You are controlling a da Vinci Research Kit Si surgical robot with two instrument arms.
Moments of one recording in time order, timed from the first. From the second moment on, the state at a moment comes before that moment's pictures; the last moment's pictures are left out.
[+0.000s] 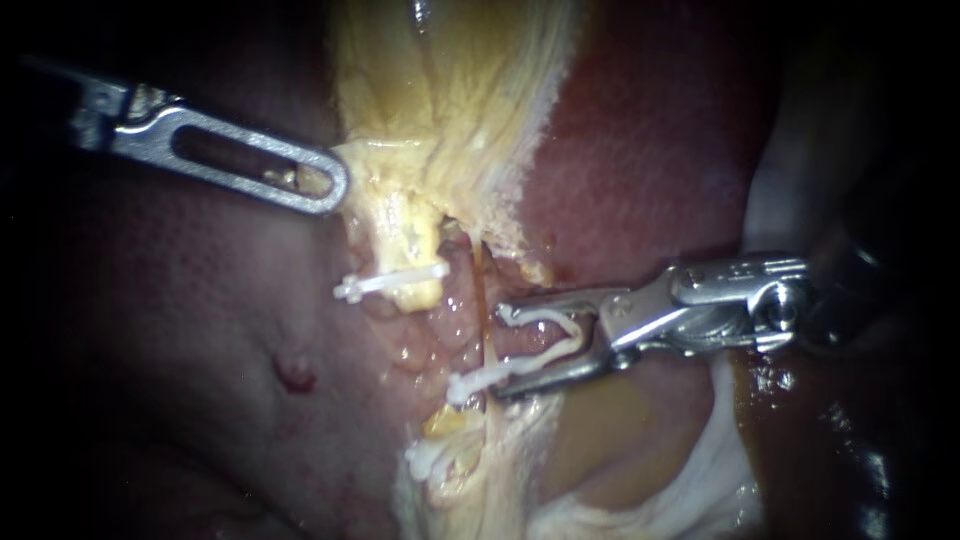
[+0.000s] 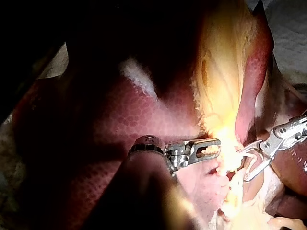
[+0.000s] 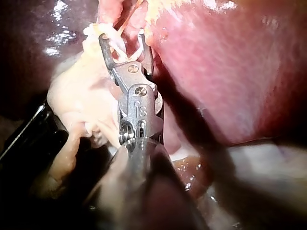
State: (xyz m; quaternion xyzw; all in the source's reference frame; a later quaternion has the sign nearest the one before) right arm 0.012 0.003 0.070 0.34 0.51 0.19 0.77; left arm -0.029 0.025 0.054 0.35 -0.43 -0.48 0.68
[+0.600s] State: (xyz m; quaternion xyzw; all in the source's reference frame) right arm 0.016 0.002 0.072 0.41 0.54 0.21 0.71; left arm -0.029 0.025 0.054 0.35 -0.43 -0.49 0.68
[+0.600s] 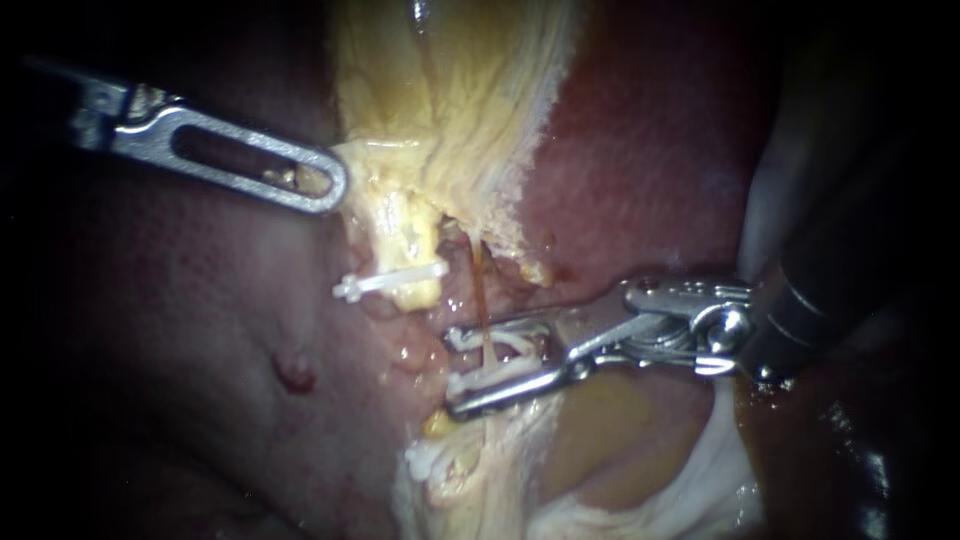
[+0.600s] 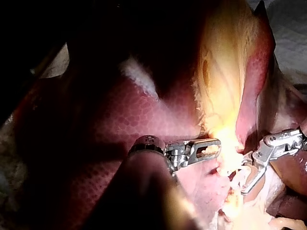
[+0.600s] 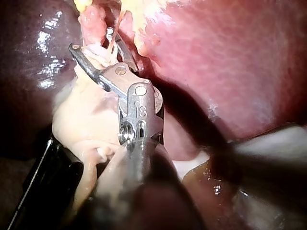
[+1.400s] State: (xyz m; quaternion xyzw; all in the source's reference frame) right arm 0.016 0.001 0.069 0.45 0.57 0.21 0.66; left arm -0.028 0.025 0.055 0.35 -0.43 -0.49 0.68
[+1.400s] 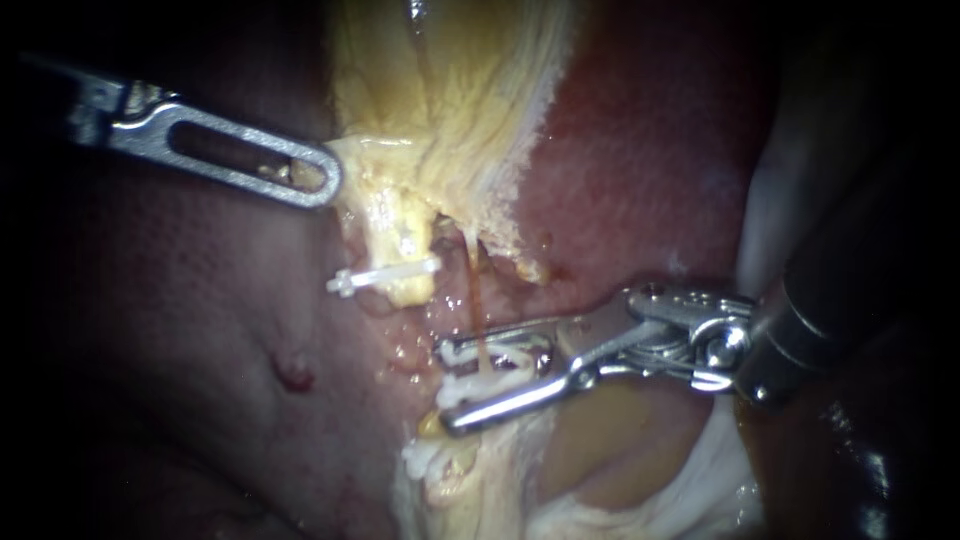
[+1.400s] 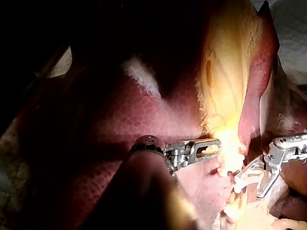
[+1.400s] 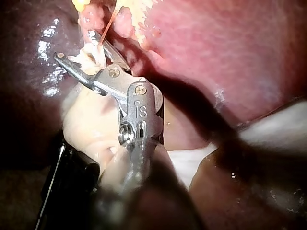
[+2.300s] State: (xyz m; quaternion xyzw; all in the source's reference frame) right arm 0.017 0.000 0.066 0.48 0.59 0.20 0.62; left arm -0.028 0.025 0.055 0.35 -0.43 -0.49 0.68
